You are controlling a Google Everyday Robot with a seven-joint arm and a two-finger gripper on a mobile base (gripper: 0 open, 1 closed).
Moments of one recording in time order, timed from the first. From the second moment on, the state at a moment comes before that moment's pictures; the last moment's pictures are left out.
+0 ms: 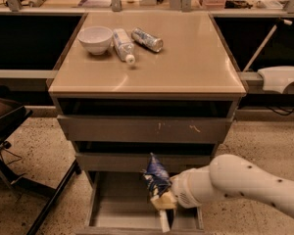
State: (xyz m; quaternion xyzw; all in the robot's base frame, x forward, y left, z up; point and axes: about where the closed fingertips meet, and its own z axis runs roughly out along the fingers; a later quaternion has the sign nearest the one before) arm 0.399 -0.052 0.588 -0.39 0.86 0.26 0.22
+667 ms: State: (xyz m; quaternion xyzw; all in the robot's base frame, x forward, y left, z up) arm 0.396 -0.038 0.564 -0.39 0.85 0.26 0.23
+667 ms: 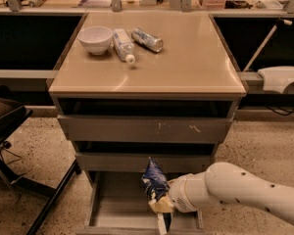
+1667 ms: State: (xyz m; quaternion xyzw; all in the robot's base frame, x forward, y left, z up) arm 0.324 -0.109 0.435 -0.32 0.92 0.17 0.14
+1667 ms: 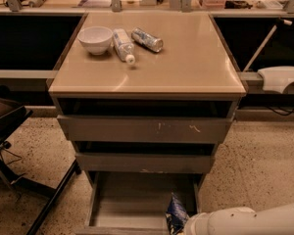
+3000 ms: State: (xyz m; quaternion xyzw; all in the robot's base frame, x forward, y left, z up) arm 0.313 -0.165 0.341 -0.23 0.92 0.29 0.13
